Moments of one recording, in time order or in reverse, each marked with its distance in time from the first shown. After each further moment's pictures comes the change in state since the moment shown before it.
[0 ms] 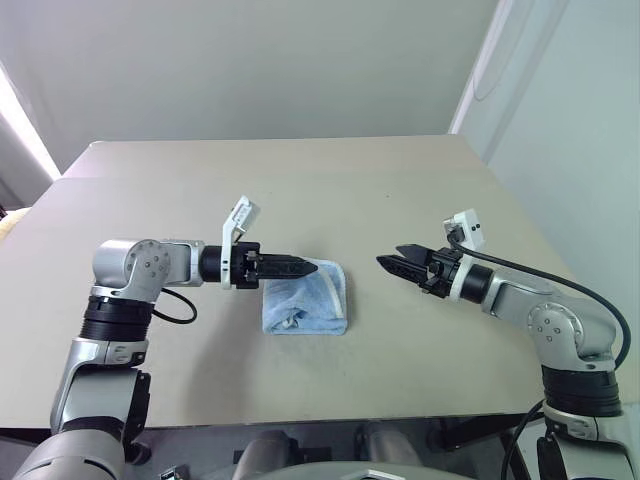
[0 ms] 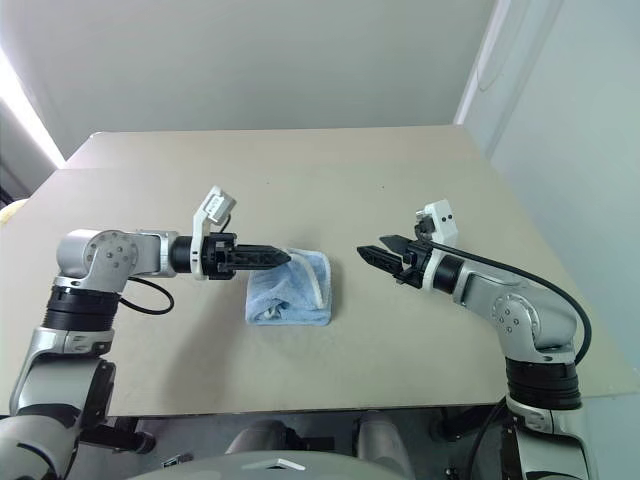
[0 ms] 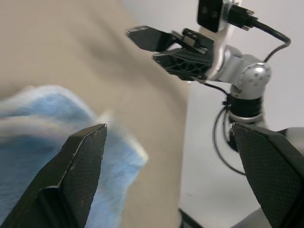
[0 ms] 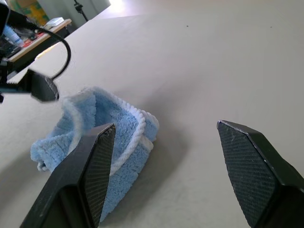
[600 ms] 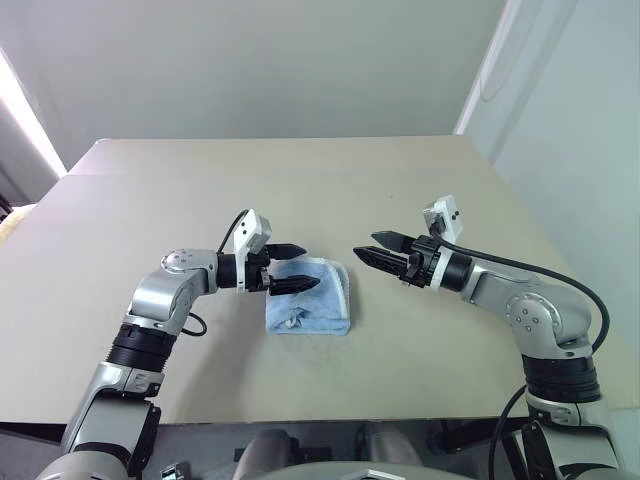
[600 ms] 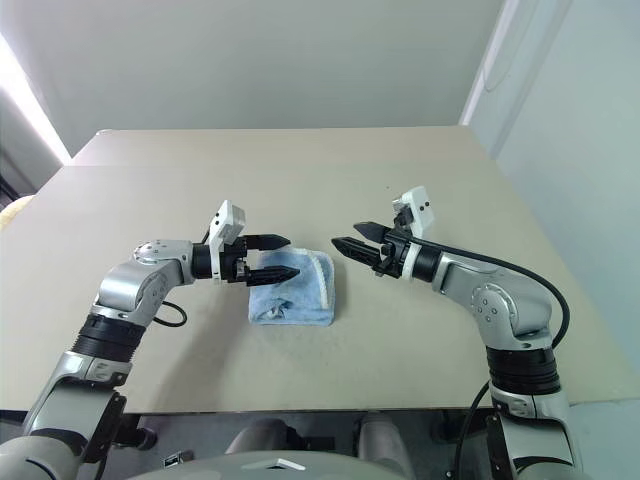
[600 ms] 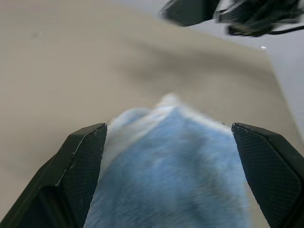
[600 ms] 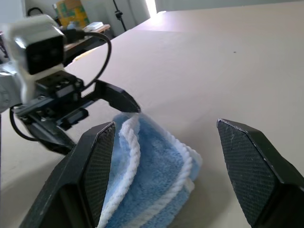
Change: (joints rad) left arm 0.141 -0.074 -0.139 -0.005 0.356 -0.755 -0.092; right arm -0.066 0.037 0.084 0.002 -0.012 -0.096 0.048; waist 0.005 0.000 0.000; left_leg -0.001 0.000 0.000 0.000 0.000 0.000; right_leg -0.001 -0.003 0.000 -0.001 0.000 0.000
